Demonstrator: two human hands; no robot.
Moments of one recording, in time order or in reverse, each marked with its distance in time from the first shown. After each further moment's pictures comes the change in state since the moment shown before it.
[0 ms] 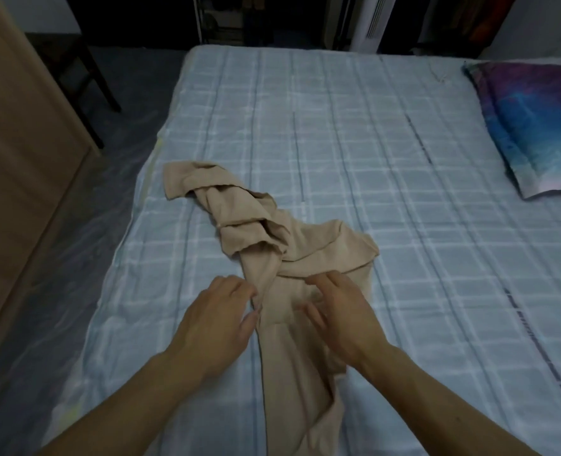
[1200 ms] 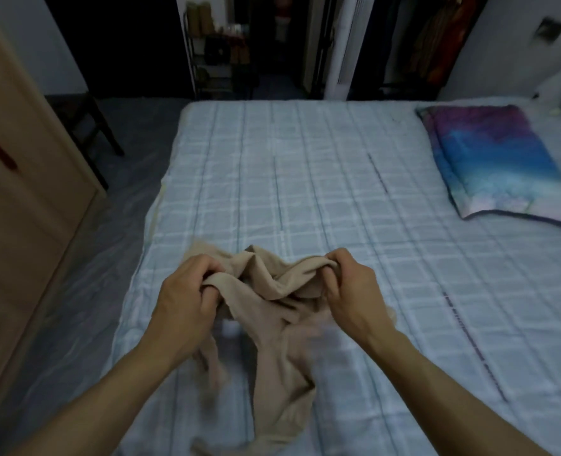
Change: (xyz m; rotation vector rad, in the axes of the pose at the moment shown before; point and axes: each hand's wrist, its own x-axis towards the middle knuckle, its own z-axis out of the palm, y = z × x) left_hand -0.010 0.081 -0.137 -0.312 0.313 -0.117; right_hand -0.036 -0.047 -0.132 0.284 0.329 0.074
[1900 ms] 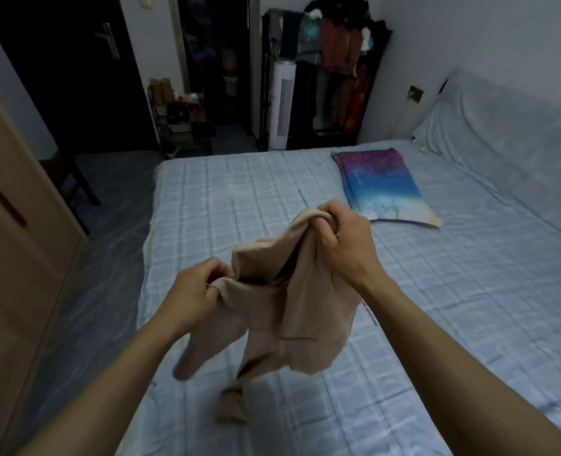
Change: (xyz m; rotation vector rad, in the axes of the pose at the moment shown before) left_hand -0.117 0.229 -0.165 -0.070 -0.281 0.100; right_hand -0.144 -0.228 -0.272 0.030 0.278 -0.141
